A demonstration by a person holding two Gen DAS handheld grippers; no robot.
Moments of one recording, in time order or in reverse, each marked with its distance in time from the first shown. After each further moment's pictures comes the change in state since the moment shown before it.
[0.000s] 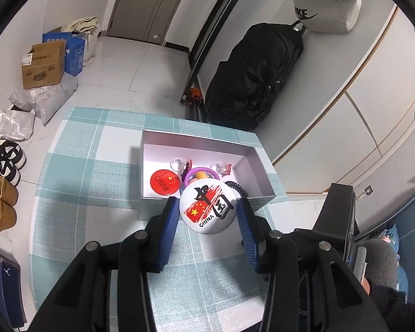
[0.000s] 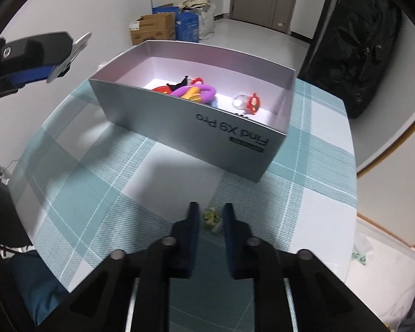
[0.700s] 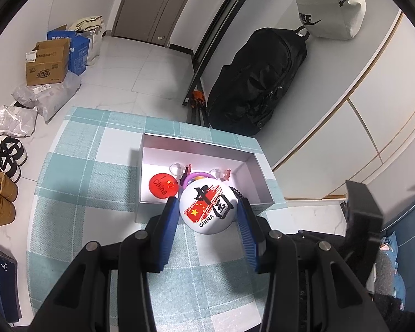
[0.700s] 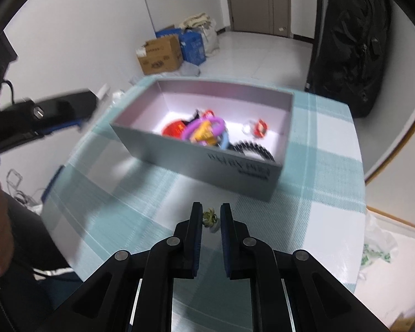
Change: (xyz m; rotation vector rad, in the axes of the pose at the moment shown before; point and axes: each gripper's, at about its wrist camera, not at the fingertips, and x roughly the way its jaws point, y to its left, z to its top) left arm -0.005 0.001 0.003 -0.027 -0.016 0.005; right arm -0.026 -0.013 0.018 0.112 -0.104 0.149
